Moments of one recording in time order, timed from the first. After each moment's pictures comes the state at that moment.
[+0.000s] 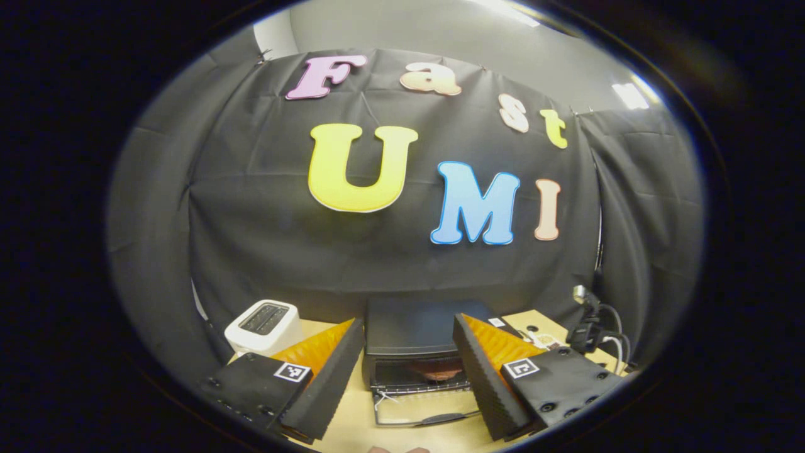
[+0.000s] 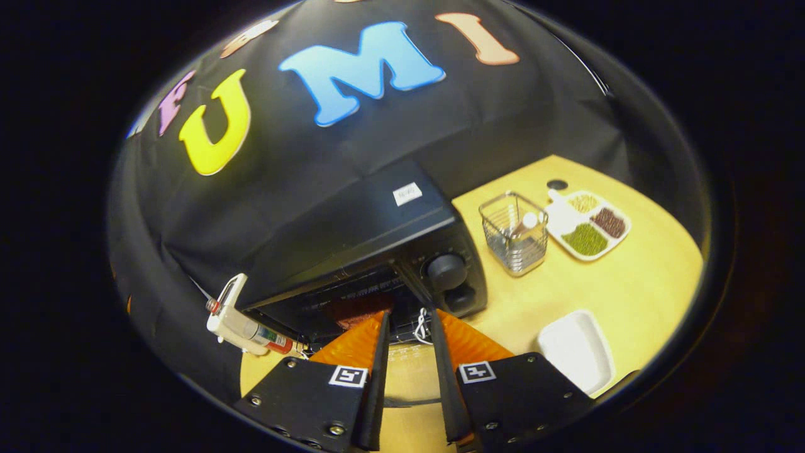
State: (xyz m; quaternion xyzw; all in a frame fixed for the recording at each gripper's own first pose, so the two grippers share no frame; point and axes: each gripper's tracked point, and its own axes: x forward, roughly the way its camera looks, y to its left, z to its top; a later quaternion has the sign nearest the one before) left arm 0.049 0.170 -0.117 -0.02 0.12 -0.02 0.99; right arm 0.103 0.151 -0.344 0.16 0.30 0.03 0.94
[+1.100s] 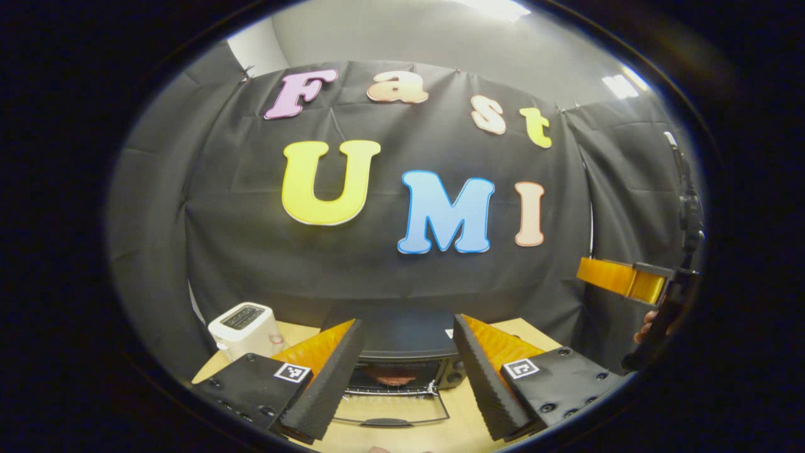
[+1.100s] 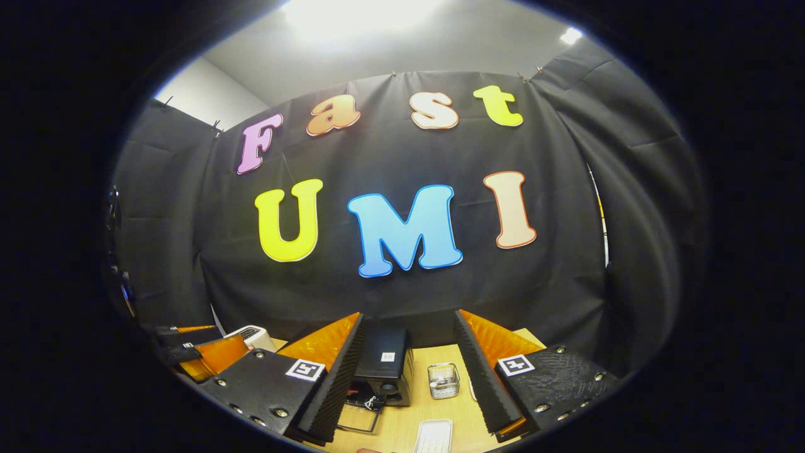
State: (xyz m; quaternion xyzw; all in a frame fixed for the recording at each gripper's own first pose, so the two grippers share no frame) left arm 0.030 0.046 -0.109 -0.01 0.12 -0.02 0.99; right arm 0.051 0.044 -0.065 0.03 0.04 0.07 1.00
